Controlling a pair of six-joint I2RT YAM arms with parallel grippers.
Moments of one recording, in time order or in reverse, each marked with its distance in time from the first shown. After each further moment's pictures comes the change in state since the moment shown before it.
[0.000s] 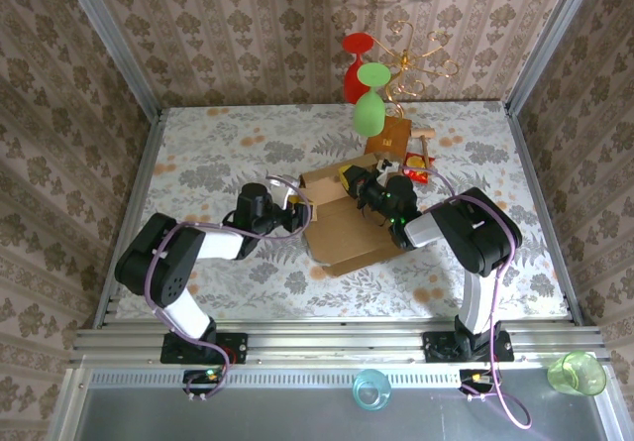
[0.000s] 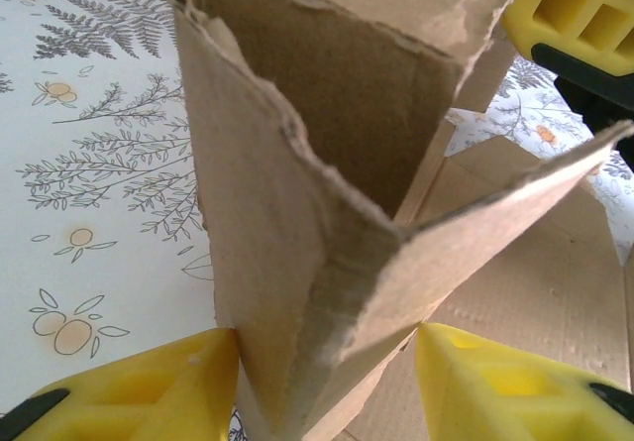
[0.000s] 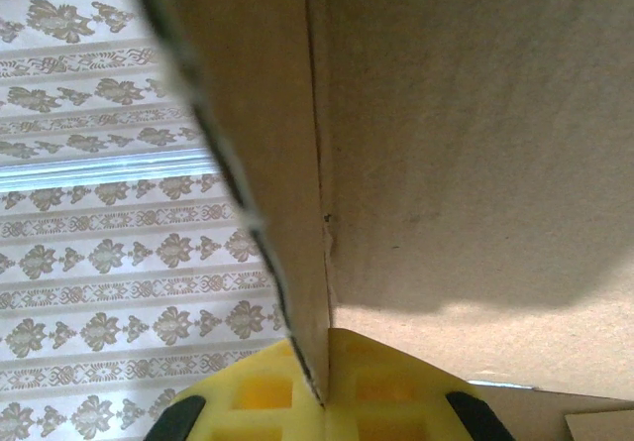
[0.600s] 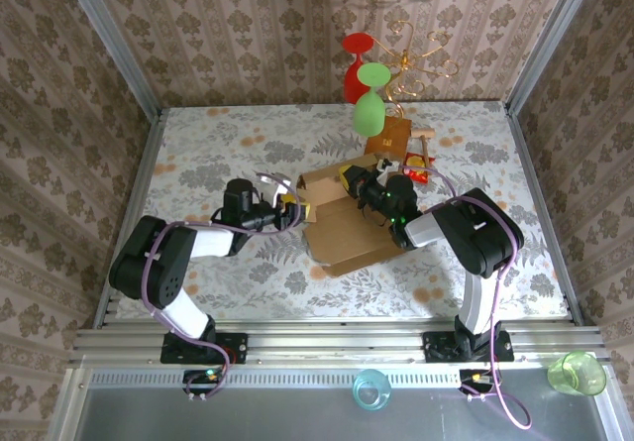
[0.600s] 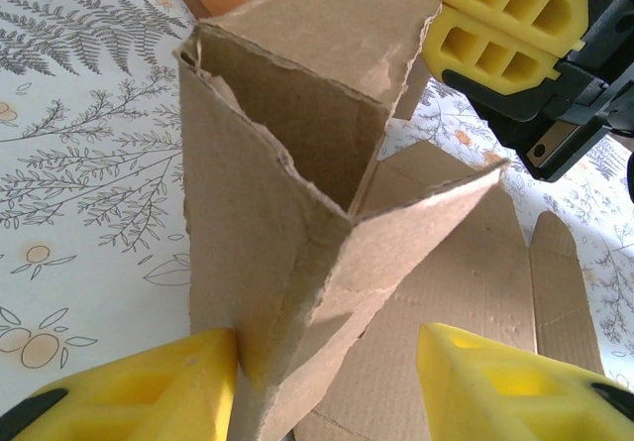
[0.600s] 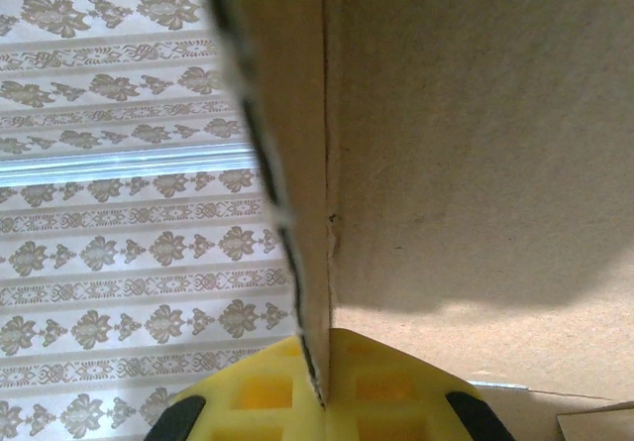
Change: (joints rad) left arm 0.105 -0.022 -0.005 -0.003 0.277 0.018; right arm -0.001 -0.015 0.000 -0.026 -0.001 -0.019
